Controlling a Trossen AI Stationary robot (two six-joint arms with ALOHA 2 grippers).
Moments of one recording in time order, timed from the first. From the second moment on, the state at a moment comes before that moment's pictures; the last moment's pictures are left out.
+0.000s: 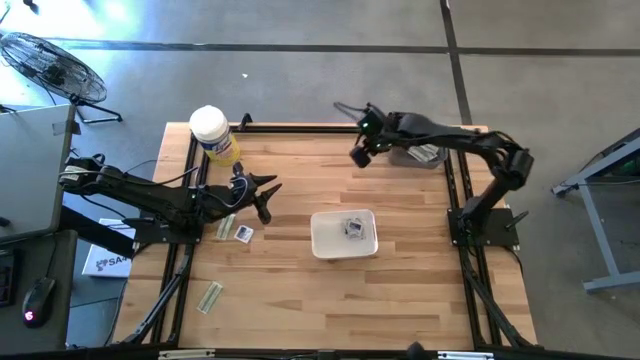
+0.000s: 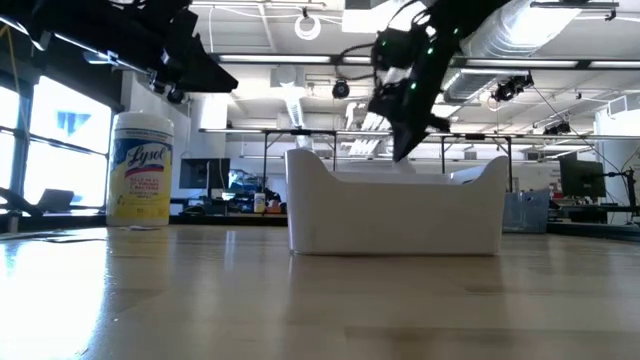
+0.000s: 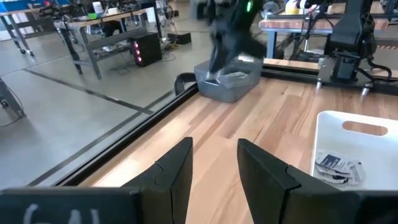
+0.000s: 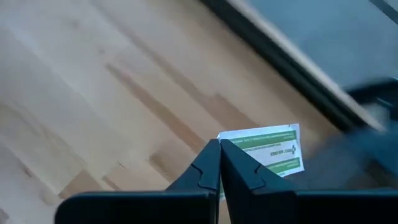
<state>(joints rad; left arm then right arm) -0.15 0.94 0.42 0.33 -0.72 -0.07 -0.52 1.67 1.30 -0.70 0.18 0.26</state>
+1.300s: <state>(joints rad) -0.15 0.94 0.42 0.28 -0.69 -0.09 -0.98 1.57 0.89 -0.53 0.32 0.55</state>
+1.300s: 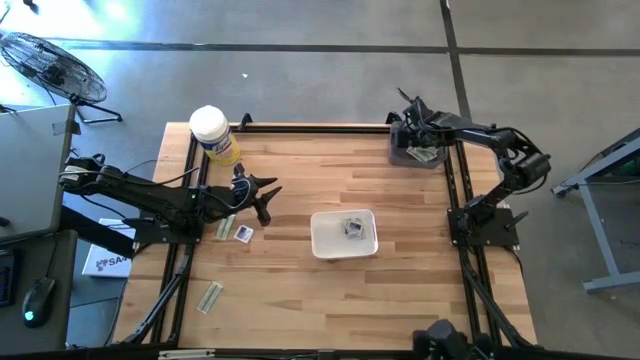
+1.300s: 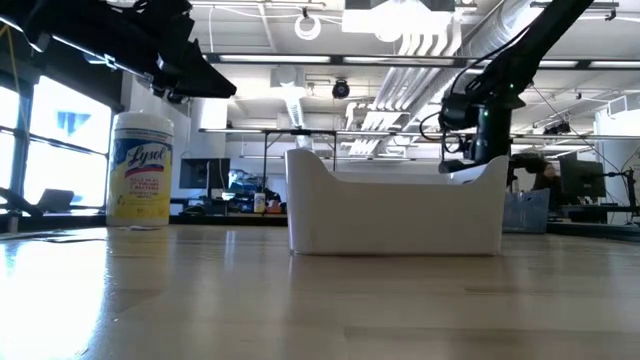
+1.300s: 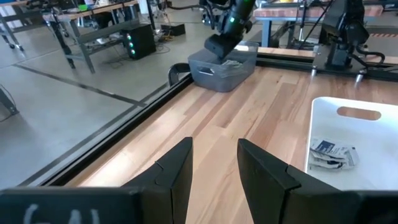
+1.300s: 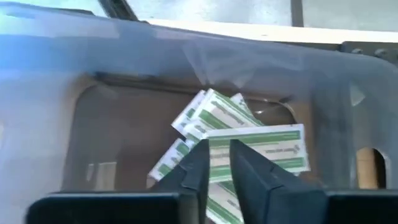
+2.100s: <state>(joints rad) -0.15 0.93 0.42 0.21 -0.80 -0.18 -0.59 1.56 1.17 -0.38 0.24 0.24</state>
